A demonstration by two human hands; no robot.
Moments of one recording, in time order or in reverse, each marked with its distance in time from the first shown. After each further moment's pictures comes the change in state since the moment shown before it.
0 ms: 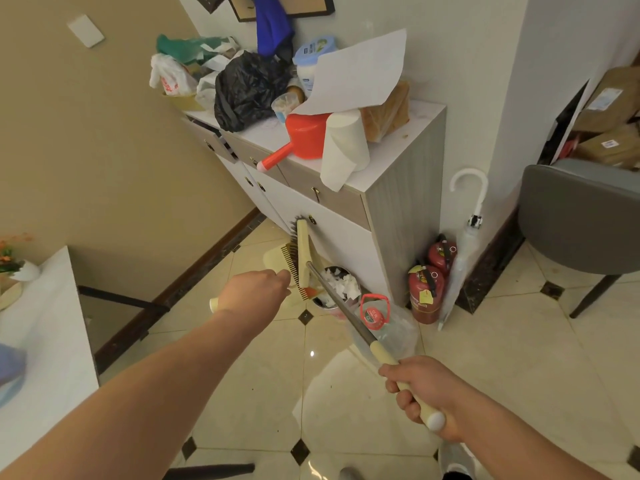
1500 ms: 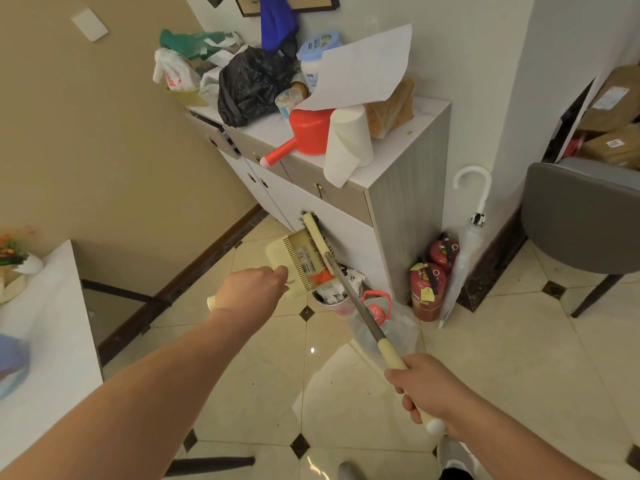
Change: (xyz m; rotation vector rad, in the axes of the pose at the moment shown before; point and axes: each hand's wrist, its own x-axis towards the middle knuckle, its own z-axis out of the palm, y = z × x) left_hand -0.010 -0.003 0.002 0.000 0.028 -0.030; right_hand -0.003 0.009 0.002 -0.418 0.138 -0.182
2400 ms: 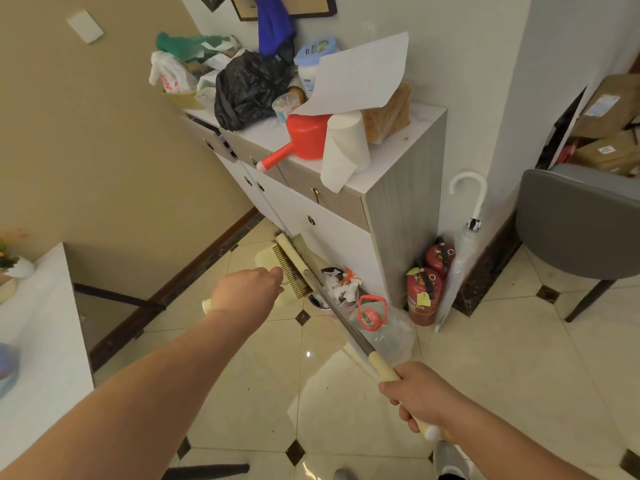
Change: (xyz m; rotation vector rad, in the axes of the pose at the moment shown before) left_hand 0.007 -0.003 -0.001 -0.011 -0.016 -0.038; right_hand 0.008 0.000 -0.001 -0.076 -0.057 0.036
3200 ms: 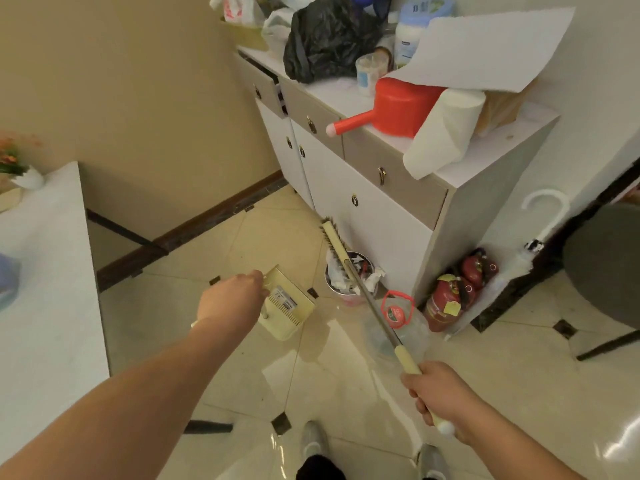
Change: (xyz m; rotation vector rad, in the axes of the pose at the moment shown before) left_hand -0.048 -0.096 0.134 -0.401 -0.142 -0.389; right_hand 0.055 -0.032 0.068 -0.113 0.115 0.089
